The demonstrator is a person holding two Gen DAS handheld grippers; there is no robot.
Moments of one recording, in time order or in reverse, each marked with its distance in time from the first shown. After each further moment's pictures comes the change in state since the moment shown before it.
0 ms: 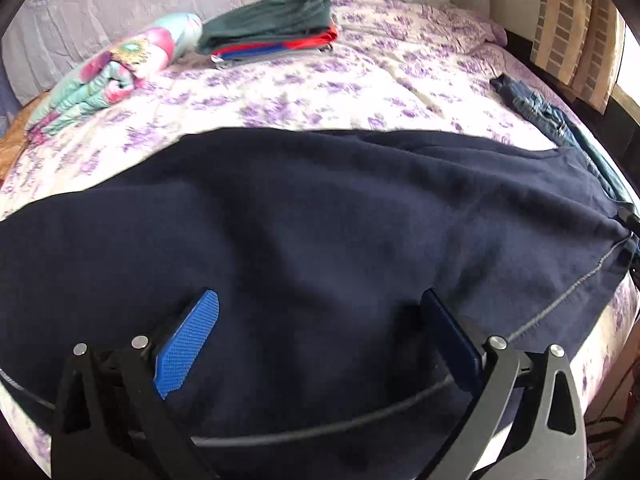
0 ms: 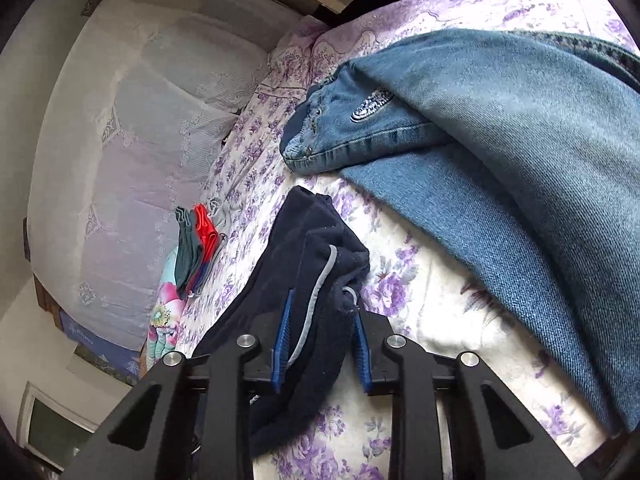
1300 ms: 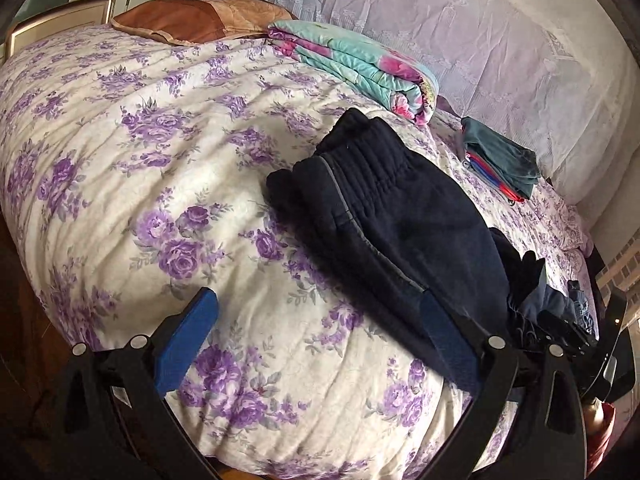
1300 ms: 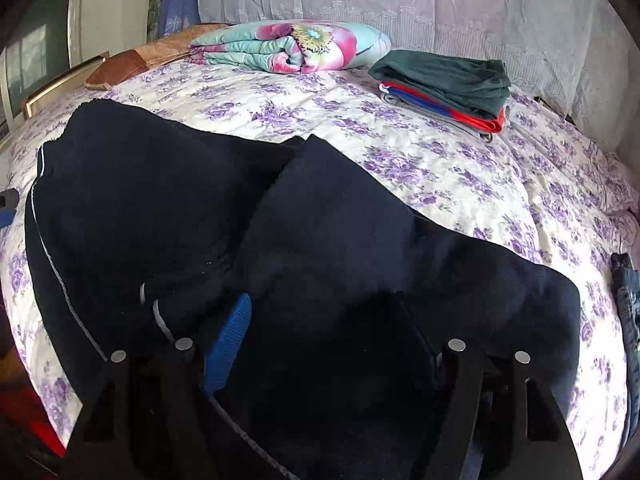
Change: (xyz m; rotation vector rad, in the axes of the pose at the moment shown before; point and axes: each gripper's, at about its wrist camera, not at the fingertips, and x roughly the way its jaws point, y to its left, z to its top) left arm -0.108 0.277 -0.125 -0.694 -0.165 0.088; right arm 0.153 0.285 -0.219 -1.199 0.472 -0.032
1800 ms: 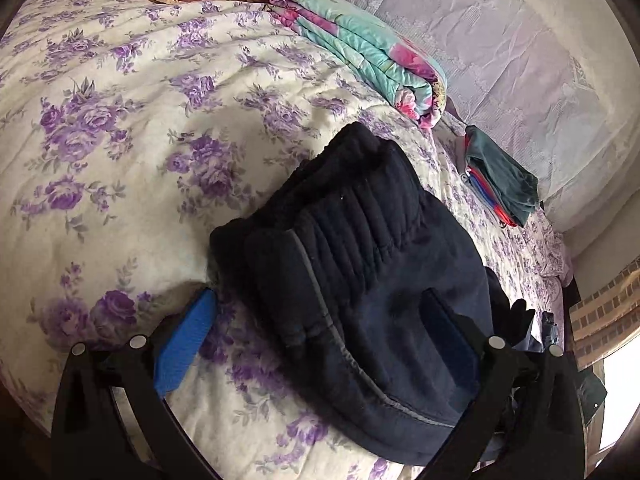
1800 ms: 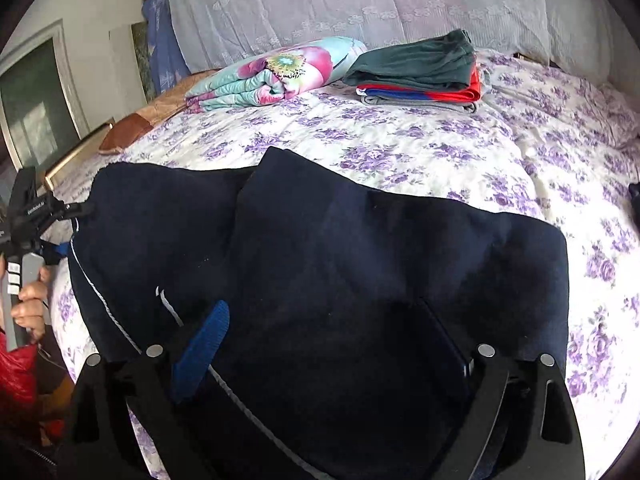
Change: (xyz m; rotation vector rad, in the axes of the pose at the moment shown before) left arm 0.058 0.001 0.048 -0.126 0.094 -0.102; right arm -0.015 -0.045 -0.024 0.182 -0.118 0.161
